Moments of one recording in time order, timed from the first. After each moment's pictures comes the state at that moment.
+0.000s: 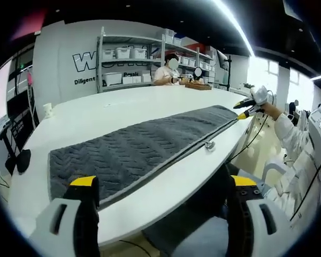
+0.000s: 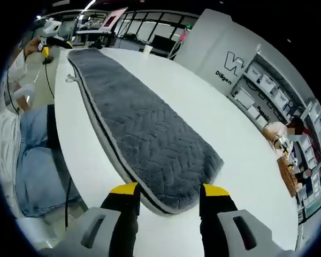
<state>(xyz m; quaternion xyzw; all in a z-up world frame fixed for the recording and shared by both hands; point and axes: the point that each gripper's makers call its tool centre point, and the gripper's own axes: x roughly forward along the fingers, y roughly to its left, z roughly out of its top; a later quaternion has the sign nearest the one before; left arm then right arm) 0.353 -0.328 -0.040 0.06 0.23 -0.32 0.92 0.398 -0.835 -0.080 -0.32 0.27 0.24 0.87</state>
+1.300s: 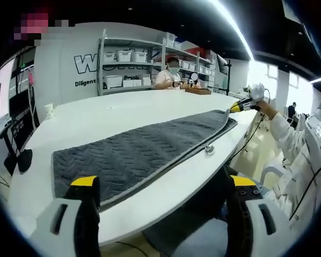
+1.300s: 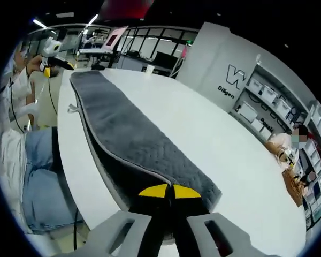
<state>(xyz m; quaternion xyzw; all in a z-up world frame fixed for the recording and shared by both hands) 0.353 -0.320 -0.030 0.04 0.21 -0.32 0.92 0.427 -0.806 -0.031 -0.28 0.22 0.26 0.90</state>
